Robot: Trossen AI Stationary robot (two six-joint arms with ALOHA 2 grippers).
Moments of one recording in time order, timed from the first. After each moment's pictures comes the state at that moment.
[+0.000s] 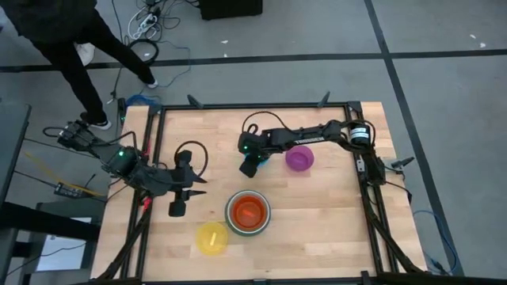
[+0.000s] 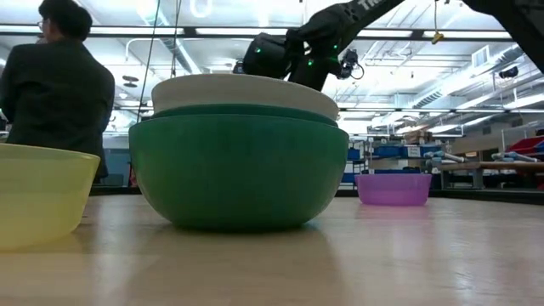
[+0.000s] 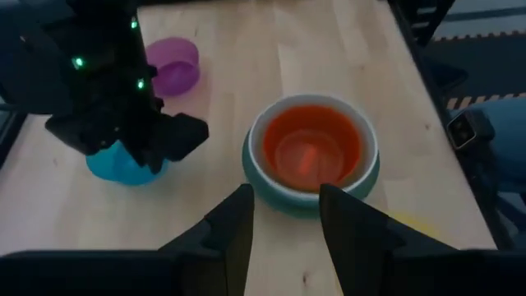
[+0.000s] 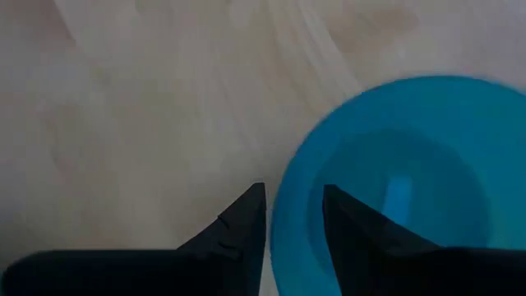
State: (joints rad) left arm -0.50 1.04 1.13 -0.82 -0.40 -0.29; right arm -0.15 2.09 1.55 -0.57 0.06 0.37
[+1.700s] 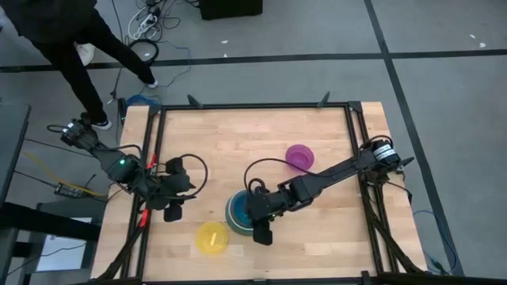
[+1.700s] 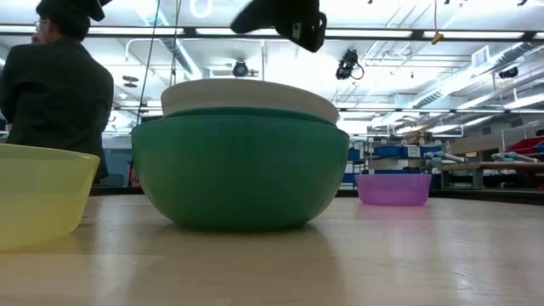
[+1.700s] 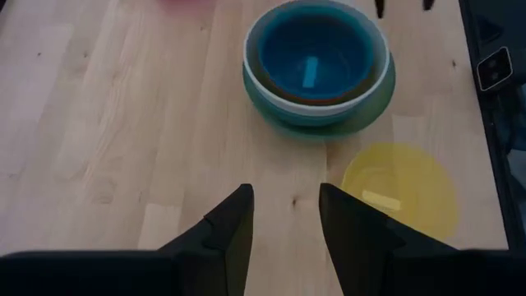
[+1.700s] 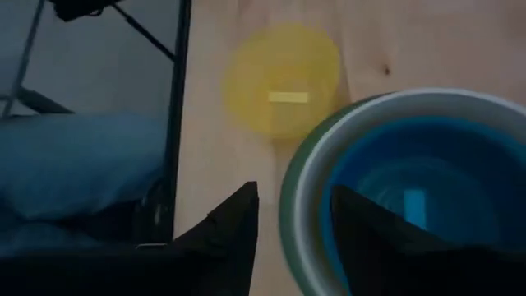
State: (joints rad) left arm -0.61 1.04 1.07 -1.01 -0.43 -0.58; right arm 0.36 1.90 1.59 -0.47 0.00 0.51
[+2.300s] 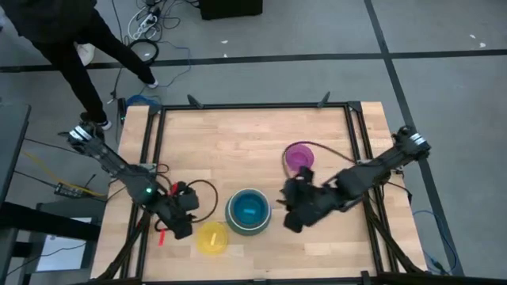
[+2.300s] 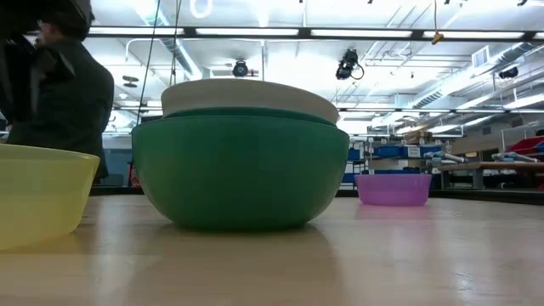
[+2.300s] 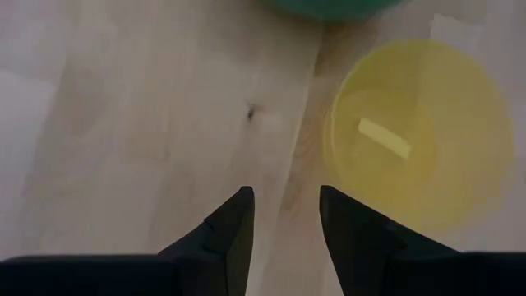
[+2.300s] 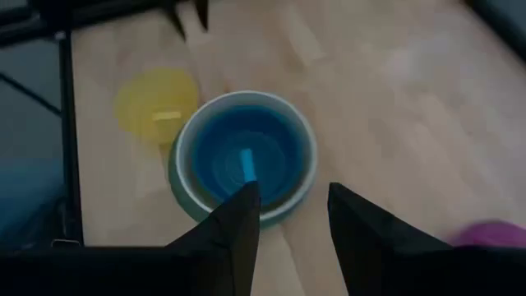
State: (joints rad) left arm -0.70 1.23 0.79 -0.74 -0.27 -0.94; right arm 0.55 1.59 1.59 -0.96 0.57 0.73
